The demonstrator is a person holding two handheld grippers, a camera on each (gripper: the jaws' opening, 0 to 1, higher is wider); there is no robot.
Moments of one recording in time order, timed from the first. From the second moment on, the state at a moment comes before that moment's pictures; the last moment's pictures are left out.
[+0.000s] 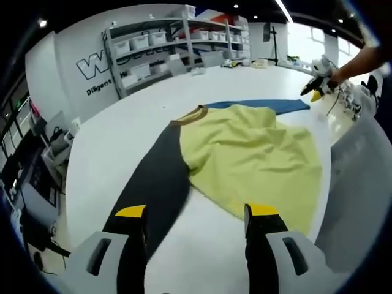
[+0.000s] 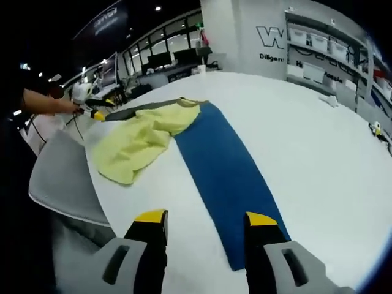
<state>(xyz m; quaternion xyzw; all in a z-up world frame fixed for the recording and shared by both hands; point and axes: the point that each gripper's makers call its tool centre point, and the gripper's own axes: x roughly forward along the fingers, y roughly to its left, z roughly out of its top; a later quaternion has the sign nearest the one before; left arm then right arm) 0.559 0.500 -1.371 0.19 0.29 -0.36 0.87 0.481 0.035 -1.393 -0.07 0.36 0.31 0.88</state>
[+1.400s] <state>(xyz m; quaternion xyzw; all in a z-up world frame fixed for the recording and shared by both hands) 0.447 0.445 -1.435 0.27 0.33 -0.53 0.74 0.453 0.177 -1.434 -0.19 0.32 0.43 0.82</state>
